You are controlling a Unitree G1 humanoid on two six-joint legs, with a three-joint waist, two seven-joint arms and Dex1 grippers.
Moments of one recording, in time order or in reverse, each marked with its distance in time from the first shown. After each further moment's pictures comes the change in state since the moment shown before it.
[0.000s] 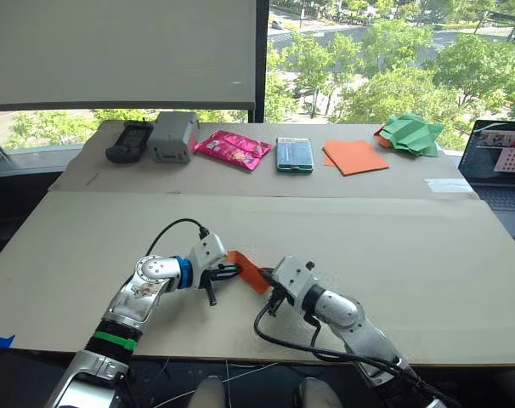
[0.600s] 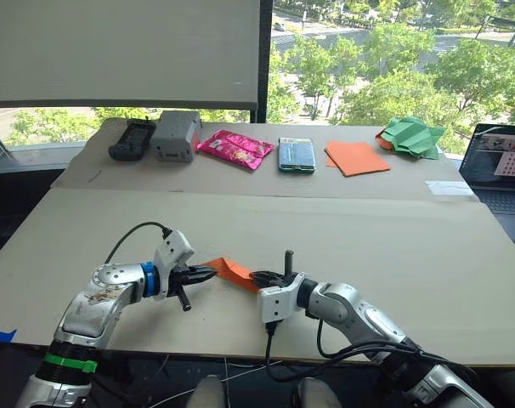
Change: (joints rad) left arm 0.128 0.136 0.193 -0.261 -0.199 0.306 0.002; right arm -0.174 -0.141 0.150 0.177 -0.460 -0.395 -0.020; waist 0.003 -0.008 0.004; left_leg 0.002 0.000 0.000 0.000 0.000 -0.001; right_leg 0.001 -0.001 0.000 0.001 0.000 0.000
